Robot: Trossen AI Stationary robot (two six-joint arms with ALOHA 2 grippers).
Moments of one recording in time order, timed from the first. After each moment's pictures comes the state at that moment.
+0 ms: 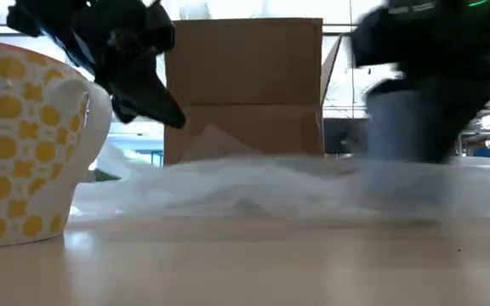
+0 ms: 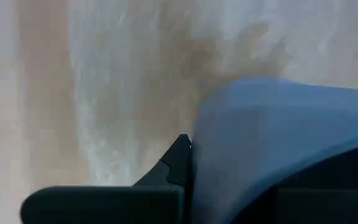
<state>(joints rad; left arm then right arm) -0.30 1.40 0.71 -0.04 -0.30 -0.52 0.49 1.75 1.09 -0.82 0.01 0.41</state>
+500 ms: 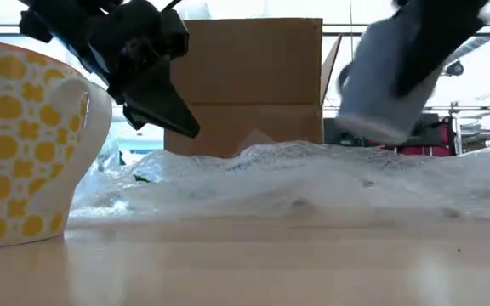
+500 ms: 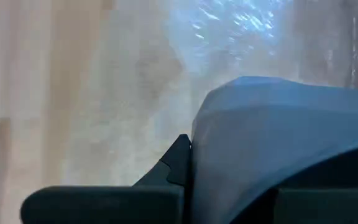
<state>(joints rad) -0.29 1.46 0.75 -0.01 -0.30 -0.48 0.41 1.66 1.14 -0.74 0.16 0.35</state>
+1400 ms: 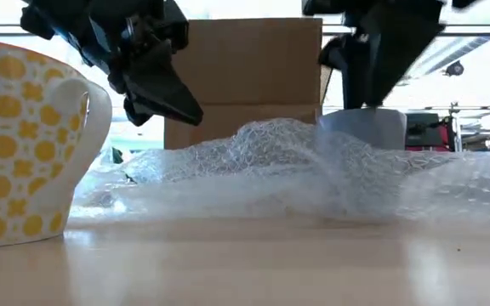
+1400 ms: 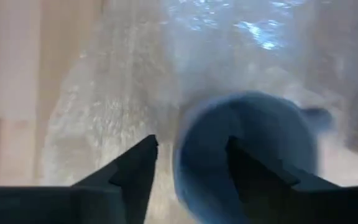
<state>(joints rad) -0.29 1.44 0.75 0.03 -0.24 -0.53 0.34 1.74 1.38 -0.96 0.07 0.25</state>
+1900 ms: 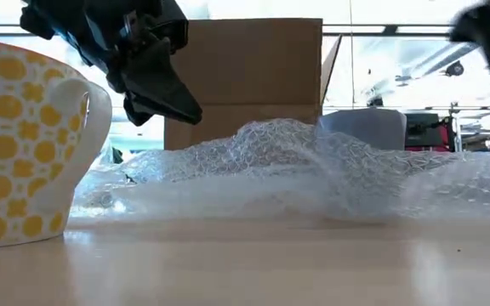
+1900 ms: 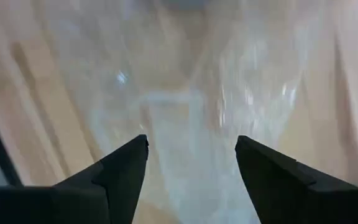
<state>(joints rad) -0.29 1.44 0.75 0.04 -0.24 -0.51 0.59 1.32 1.03 -1.18 0.06 0.94</state>
